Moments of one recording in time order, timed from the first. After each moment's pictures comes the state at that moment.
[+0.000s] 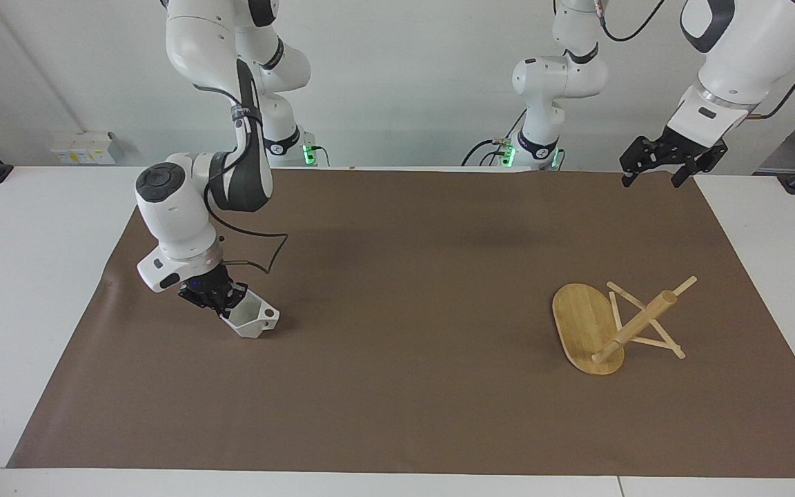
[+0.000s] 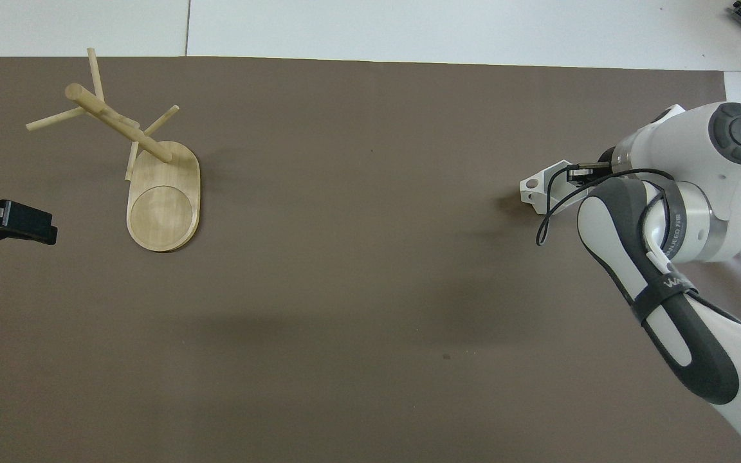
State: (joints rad) left arm -0.05 -0.07 -0.01 -1.64 -0.01 1.51 0.00; right arm 0.16 0.30 -0.17 -1.84 0.06 2.26 0.02
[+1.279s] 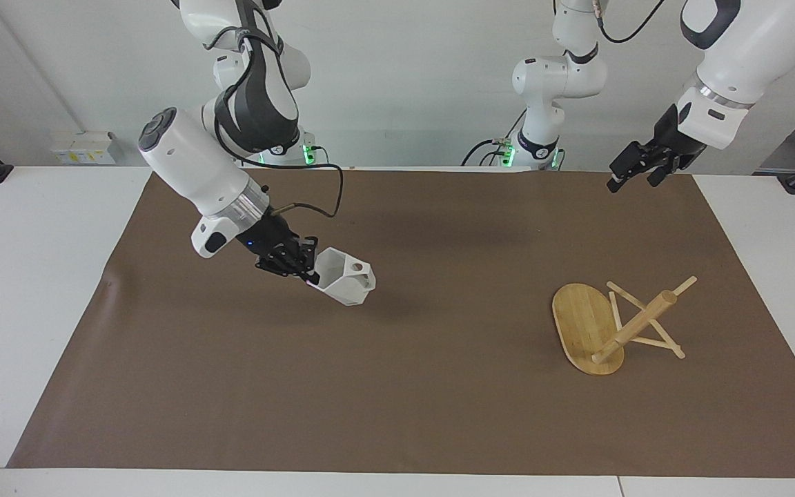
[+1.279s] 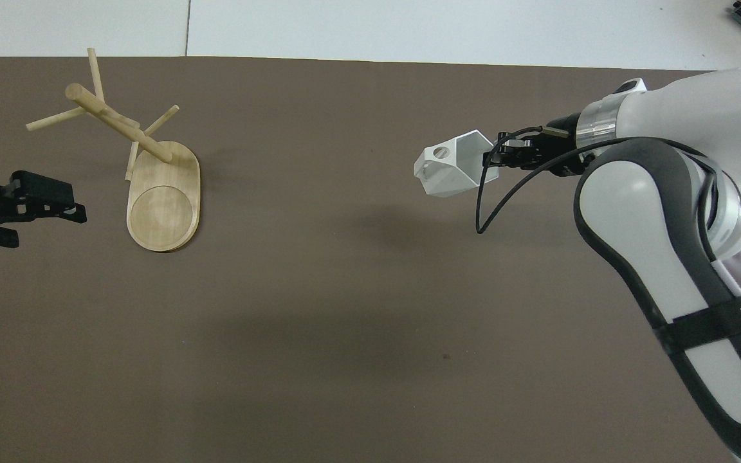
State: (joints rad) left arm -0.05 -0.06 -0.01 -1.65 -0.20 1.55 -0.35; right arm 0.17 0.22 0.01 -1.70 0.56 2.10 0.02
